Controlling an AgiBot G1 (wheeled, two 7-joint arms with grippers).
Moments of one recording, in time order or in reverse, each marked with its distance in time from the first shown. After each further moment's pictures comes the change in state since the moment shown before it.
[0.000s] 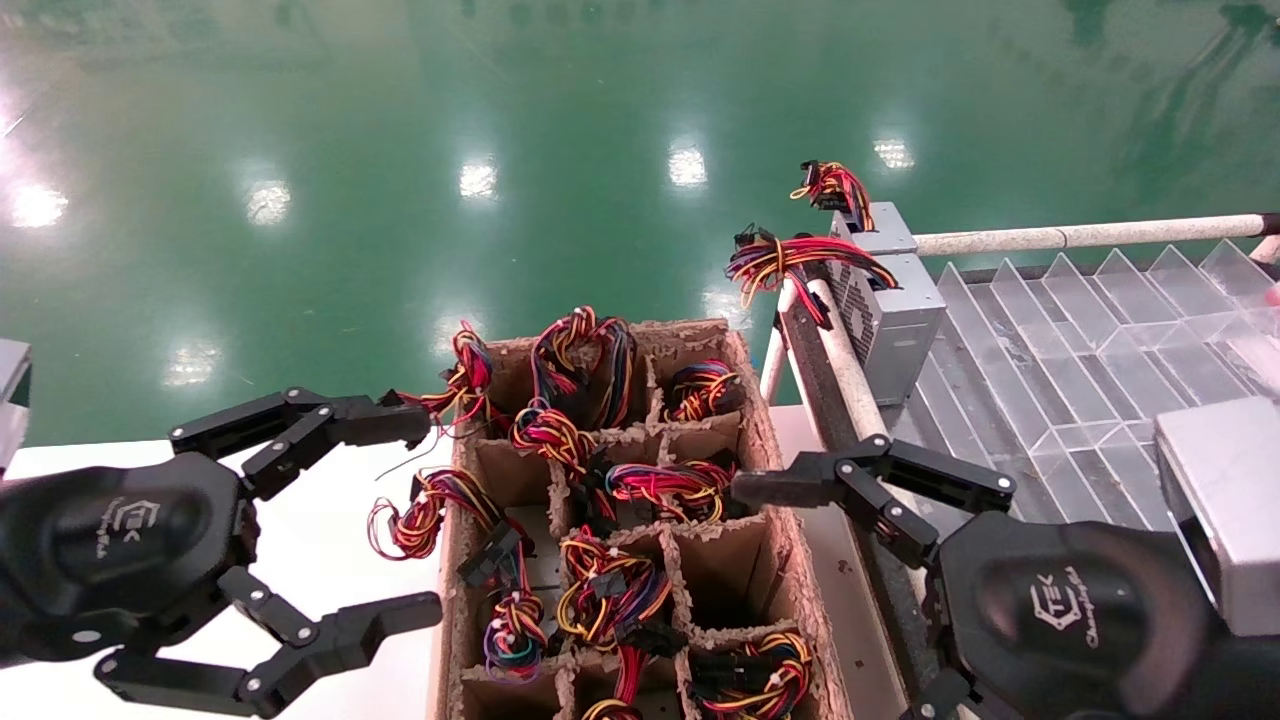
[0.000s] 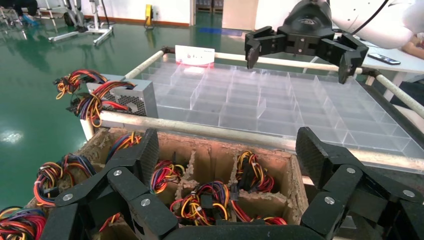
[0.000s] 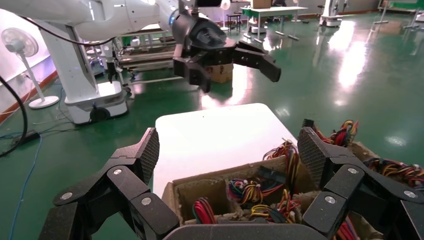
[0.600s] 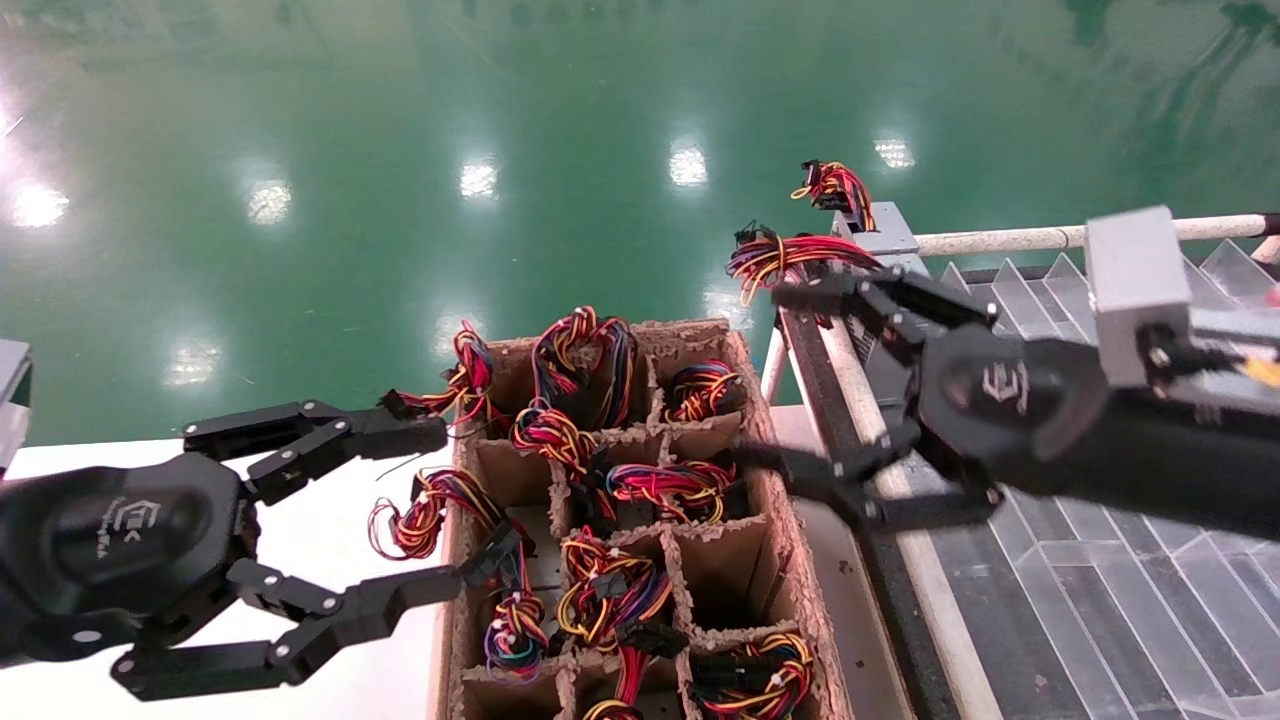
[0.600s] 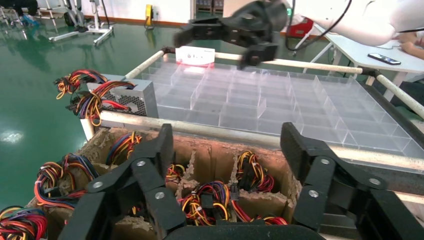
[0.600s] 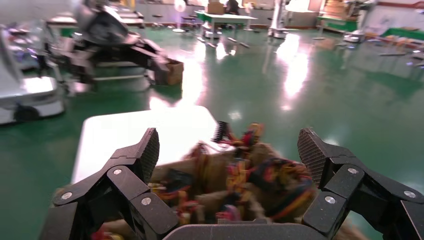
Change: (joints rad) left arm 0.000 0.000 0.000 0.000 0.000 0.000 0.000; right arm 0.205 -0.087 -0.120 -0.280 -0.060 0.048 -0.177
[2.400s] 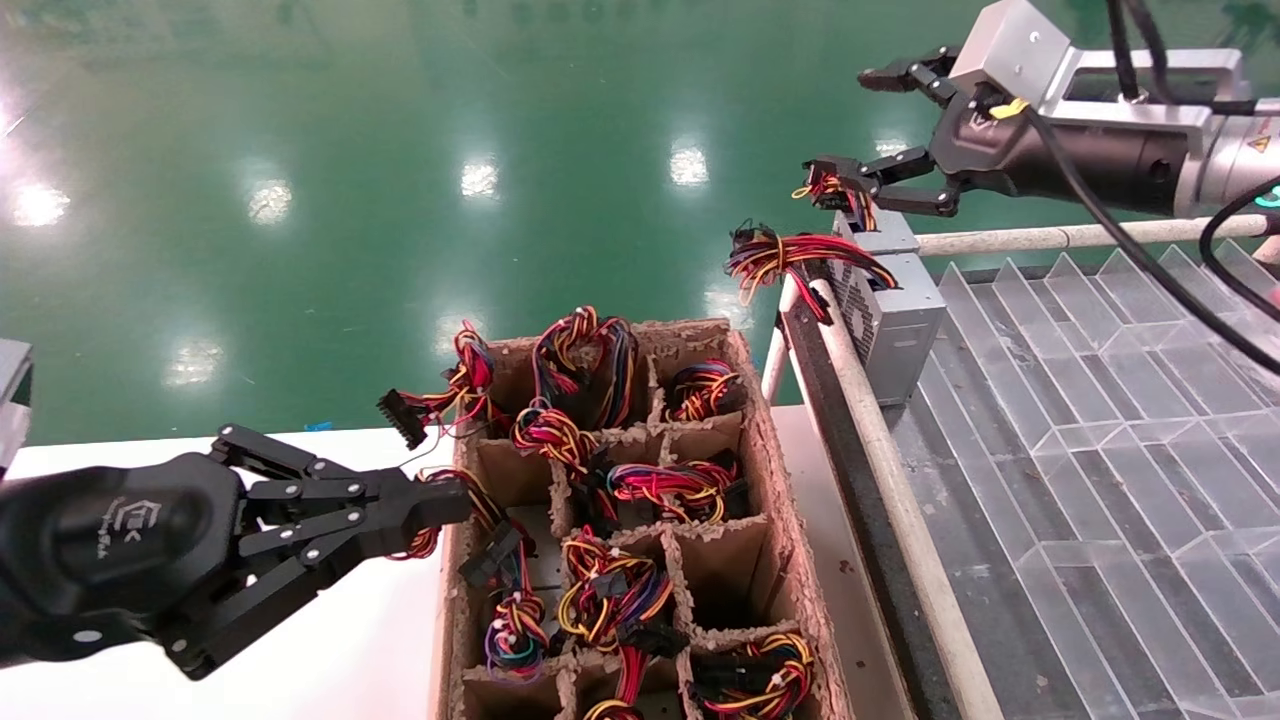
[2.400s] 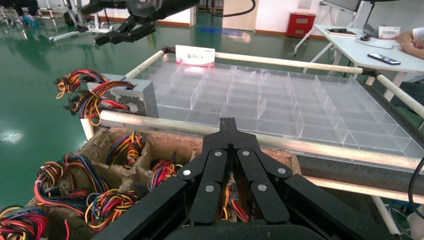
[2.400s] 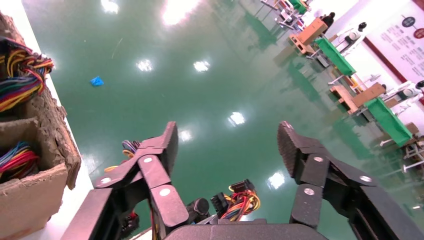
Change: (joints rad) left arm 0.000 0.000 0.000 0.000 0.000 0.000 0.000; right arm 0.735 -0.330 -0.435 -1.022 -0.216 0.203 -0.685
